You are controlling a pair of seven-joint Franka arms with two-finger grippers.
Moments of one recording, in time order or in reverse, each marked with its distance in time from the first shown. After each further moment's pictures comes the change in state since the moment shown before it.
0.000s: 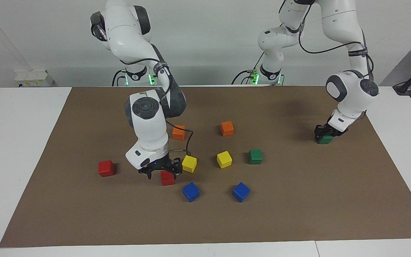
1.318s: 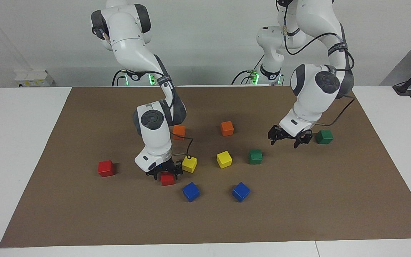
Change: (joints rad) left arm -0.453 0.124 -0.031 0.464 -0.017 -0.306 -0.347; right arm 0.009 -0.025 -0.006 -0.263 0.000 0.218 -0.017
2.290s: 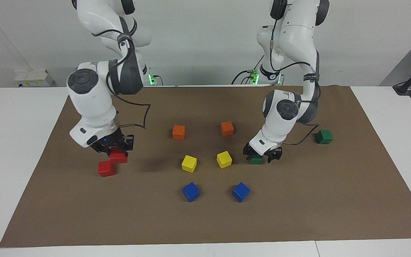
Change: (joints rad) left arm -0.100 0.151 0.001 -0.029 0.000 0.186 -0.071; right arm -0.247 -0.266 -0.004 0.020 -0.003 -0.384 -0.393
